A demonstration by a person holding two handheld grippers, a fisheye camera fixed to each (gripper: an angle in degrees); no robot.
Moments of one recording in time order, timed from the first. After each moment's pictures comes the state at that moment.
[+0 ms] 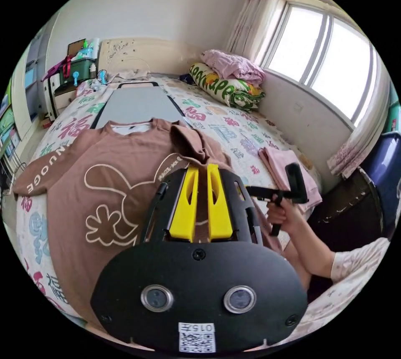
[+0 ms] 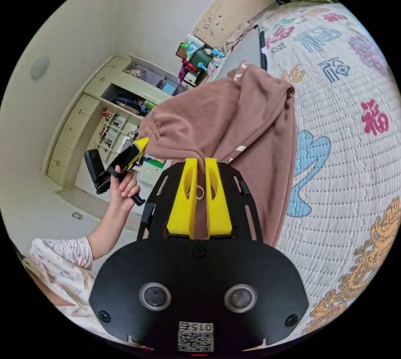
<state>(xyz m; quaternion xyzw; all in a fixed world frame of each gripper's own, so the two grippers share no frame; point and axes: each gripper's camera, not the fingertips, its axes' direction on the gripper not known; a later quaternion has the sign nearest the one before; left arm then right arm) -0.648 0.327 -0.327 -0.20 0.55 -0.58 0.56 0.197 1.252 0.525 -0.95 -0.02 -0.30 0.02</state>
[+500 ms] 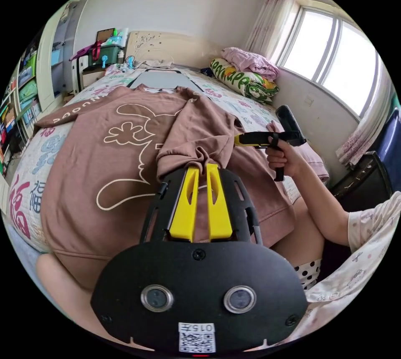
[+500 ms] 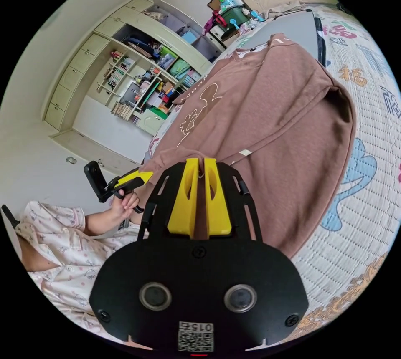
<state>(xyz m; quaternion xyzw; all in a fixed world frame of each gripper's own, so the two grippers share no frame) -0.607 0.410 -0.570 -0.26 0.51 -0.60 0.56 0.190 1.238 0.474 -0.93 -0.08 -0.31 -0.17</state>
